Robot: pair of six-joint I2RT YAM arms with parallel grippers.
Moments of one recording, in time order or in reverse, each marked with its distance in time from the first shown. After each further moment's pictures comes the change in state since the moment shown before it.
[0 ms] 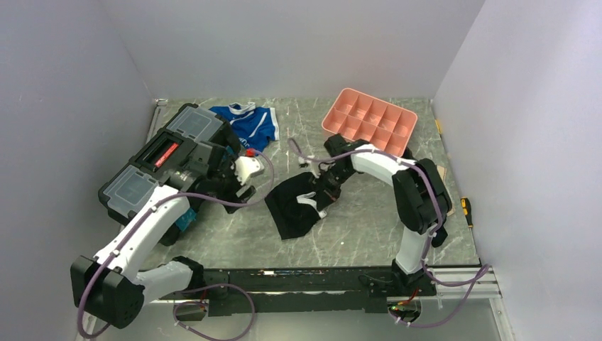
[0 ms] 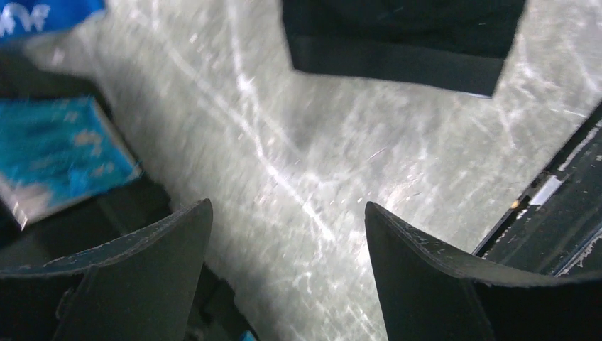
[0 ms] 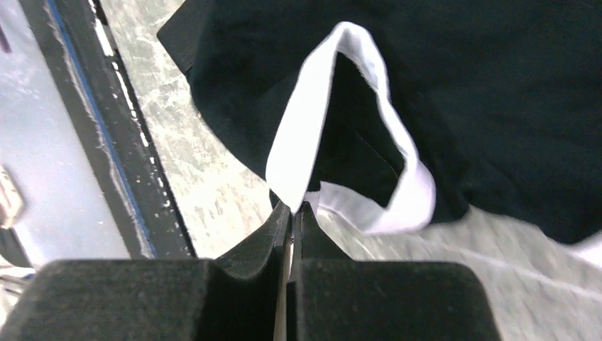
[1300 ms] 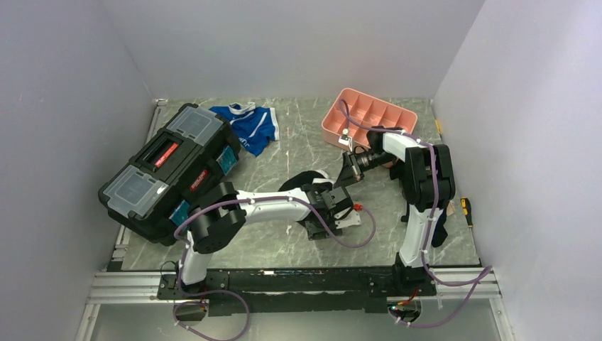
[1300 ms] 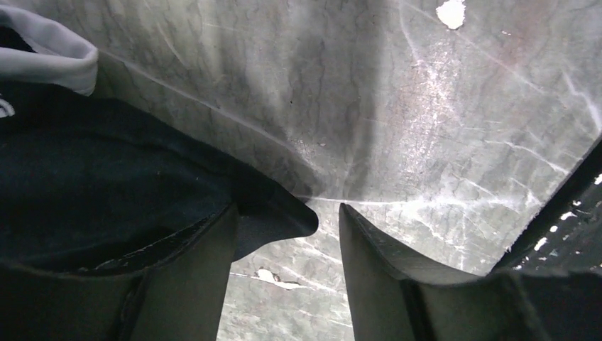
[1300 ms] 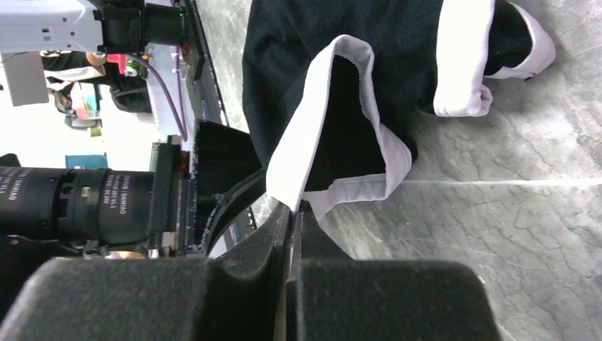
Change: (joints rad) left arm -0.810 0.865 0.446 0.122 -0.347 -0.266; right arm -0.415 0.181 0.131 -0.198 -0.421 -0.012
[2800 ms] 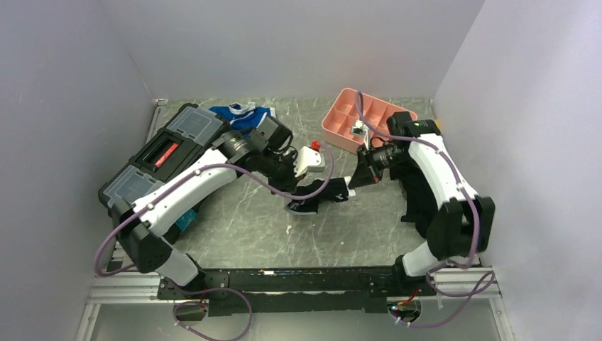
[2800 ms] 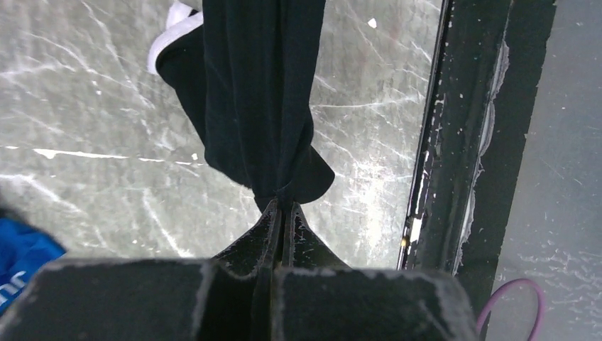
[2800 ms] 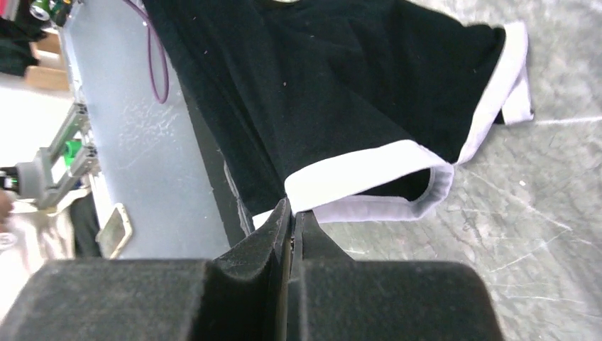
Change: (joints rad) left arm 0.367 -0.472 0.134 -0.300 0.479 0.219; right arm 0.000 -0.526 0.014 -0.287 0.132 -0.145
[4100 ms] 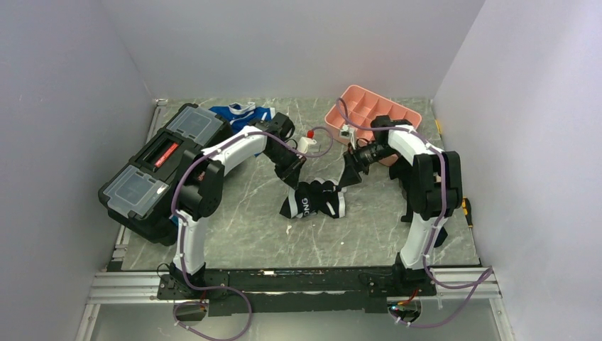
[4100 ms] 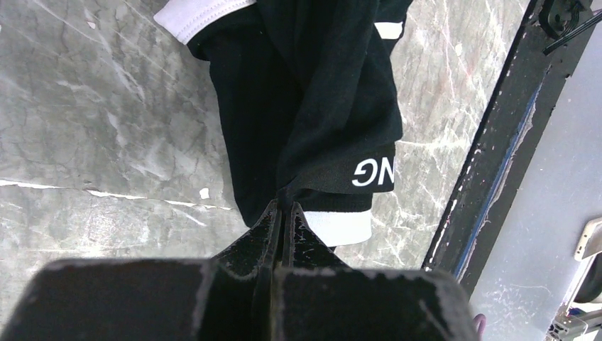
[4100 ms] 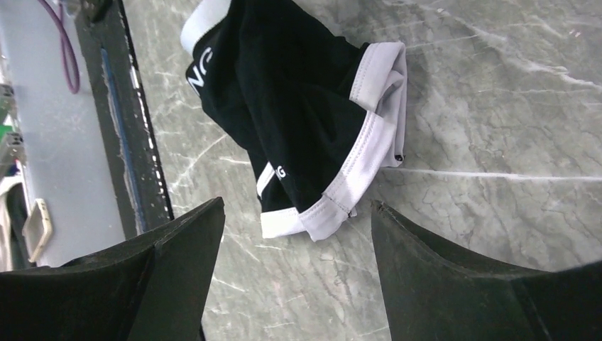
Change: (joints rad) left arm 0.240 0.571 0.115 0.079 0.267 -0.079; right arm -0.008 0.421 0.047 0.239 0.018 -0.122
